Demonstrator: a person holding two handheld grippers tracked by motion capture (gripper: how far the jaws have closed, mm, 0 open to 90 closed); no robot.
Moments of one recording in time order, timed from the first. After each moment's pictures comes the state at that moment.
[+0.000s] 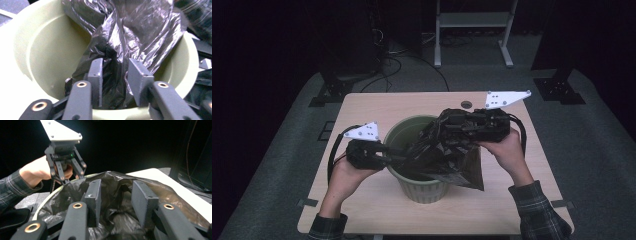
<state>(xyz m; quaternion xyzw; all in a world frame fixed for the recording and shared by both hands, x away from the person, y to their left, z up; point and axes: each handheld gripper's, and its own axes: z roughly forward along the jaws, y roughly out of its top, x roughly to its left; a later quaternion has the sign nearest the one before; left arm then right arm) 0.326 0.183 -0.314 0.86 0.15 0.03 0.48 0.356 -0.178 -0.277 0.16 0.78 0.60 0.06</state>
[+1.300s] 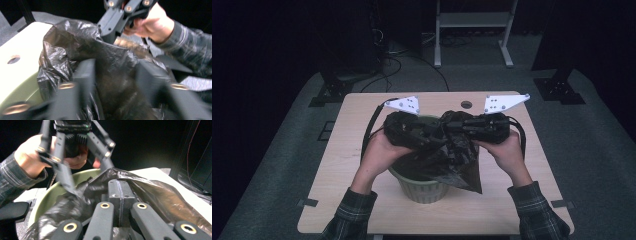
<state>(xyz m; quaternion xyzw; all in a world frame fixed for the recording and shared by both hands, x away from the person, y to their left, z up) 0.356 0.088 -0.264 0.87 0.09 0.00 0.49 0.353 -0.175 -0.281 0.13 0.79 0.59 0.07</state>
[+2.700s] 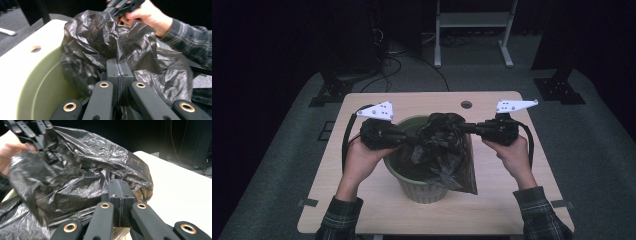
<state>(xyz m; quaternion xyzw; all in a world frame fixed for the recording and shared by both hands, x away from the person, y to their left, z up) 0.346 0.148 -0.273 0.85 0.13 0.05 0.50 0.372 -0.212 -0.320 0.24 0.78 0.58 0.05</state>
